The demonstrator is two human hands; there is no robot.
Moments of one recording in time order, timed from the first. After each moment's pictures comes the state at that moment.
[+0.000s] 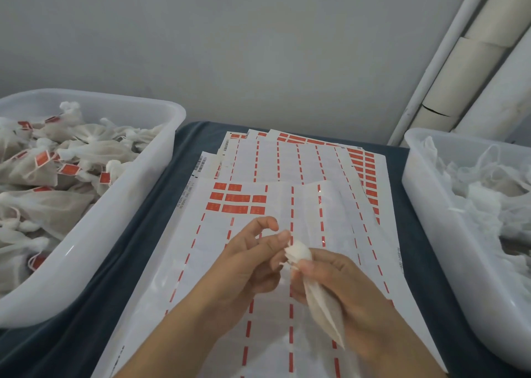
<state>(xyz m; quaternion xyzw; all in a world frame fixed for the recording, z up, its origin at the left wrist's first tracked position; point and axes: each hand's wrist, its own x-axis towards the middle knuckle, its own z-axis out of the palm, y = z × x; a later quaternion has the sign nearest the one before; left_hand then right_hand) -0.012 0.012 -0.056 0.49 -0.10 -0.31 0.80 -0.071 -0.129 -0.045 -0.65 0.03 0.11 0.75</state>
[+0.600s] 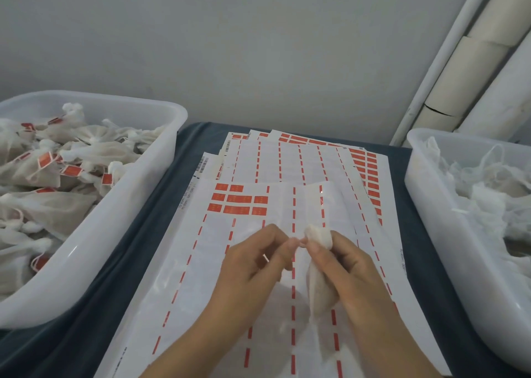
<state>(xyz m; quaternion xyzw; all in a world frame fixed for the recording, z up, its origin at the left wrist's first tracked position) -0.022 0.004 -0.068 0.75 -0.22 -0.01 0.62 -0.068 -0.128 -0.051 -0.74 0.10 -0.06 0.67</state>
